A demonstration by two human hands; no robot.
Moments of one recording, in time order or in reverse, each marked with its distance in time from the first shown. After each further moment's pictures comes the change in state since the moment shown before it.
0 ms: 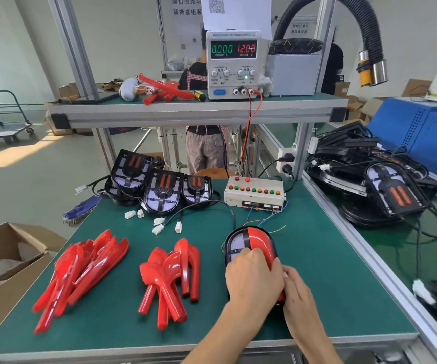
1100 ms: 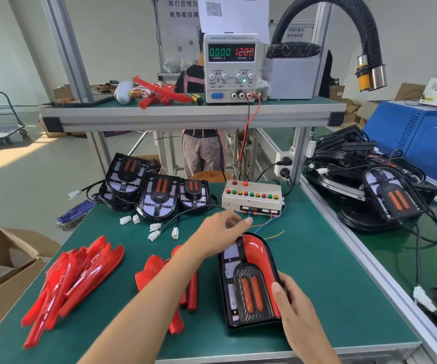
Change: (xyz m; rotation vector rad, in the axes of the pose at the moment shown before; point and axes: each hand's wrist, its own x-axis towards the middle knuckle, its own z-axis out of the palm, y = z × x) left_hand 0.104 -0.052 -0.062 -0.251 -0.287 0.138; right_hand -0.002 0.002 -0.005 0.002 -0.136 -0.059
